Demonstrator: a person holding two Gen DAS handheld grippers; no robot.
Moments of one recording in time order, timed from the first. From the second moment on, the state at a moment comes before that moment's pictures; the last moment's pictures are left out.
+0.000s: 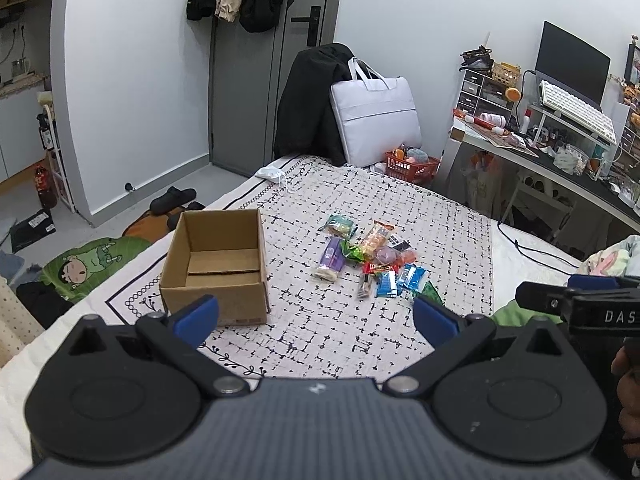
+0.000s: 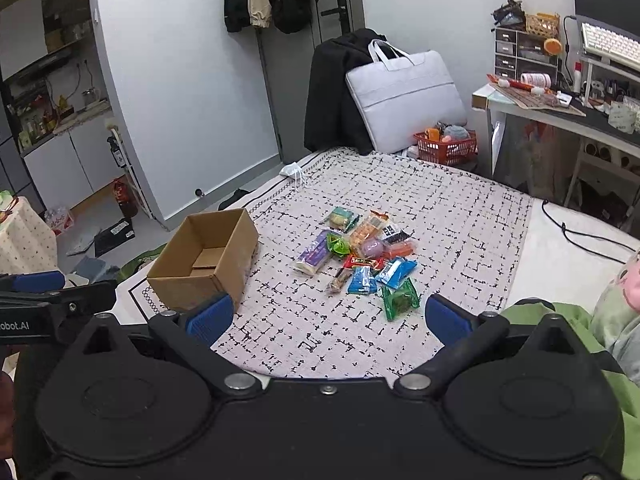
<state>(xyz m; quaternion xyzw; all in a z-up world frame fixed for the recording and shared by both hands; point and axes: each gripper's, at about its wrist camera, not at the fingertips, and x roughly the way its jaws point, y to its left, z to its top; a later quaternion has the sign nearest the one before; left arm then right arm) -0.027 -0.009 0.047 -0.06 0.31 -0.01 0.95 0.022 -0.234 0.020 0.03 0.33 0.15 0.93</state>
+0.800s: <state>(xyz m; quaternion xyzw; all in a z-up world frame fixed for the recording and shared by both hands) 0.057 -0.012 0.013 -0.12 0.33 0.01 0.93 0.110 -0.261 -0.015 0.09 0.38 0.13 0.91</state>
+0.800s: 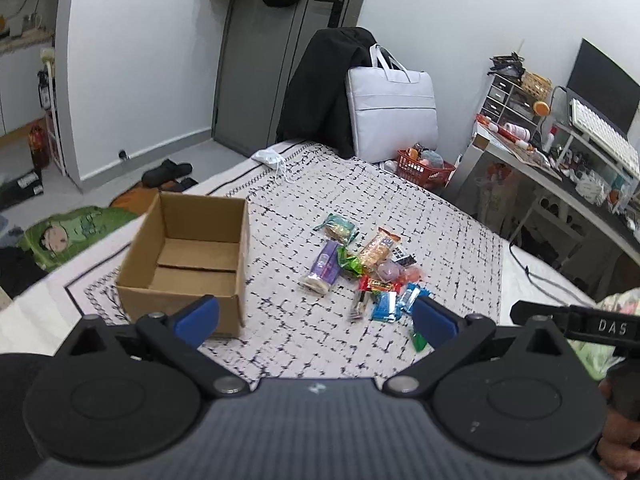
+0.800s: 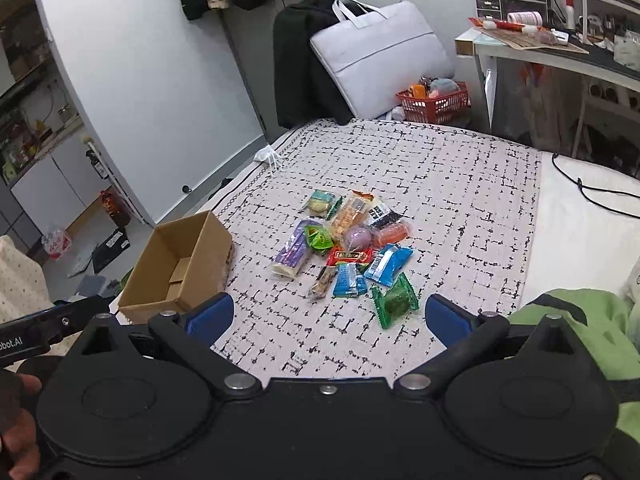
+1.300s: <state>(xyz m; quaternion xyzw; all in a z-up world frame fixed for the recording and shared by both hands) 0.112 -0.027 -0.006 -0.14 0.36 0.02 0.92 0.159 -0.270 -0.040 0.12 0.41 0.11 0.90</state>
